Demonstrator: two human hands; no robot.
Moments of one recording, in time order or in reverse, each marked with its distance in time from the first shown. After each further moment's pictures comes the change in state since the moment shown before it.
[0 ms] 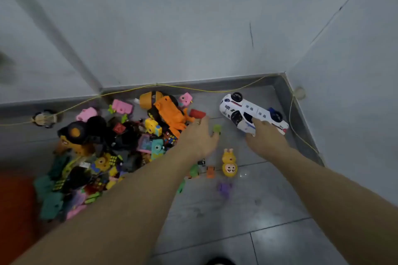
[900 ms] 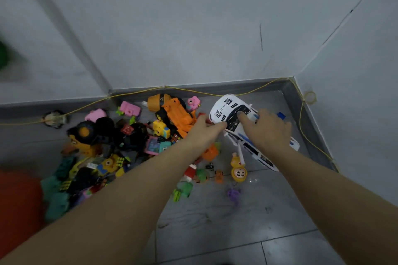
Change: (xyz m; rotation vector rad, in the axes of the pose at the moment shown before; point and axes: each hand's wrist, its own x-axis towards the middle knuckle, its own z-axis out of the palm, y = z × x) left_hand 0.006 -0.010 -0.004 -0.754 -0.046 -0.166; right_hand 0.007 -0.038 0.005 0.008 0.352 0.093
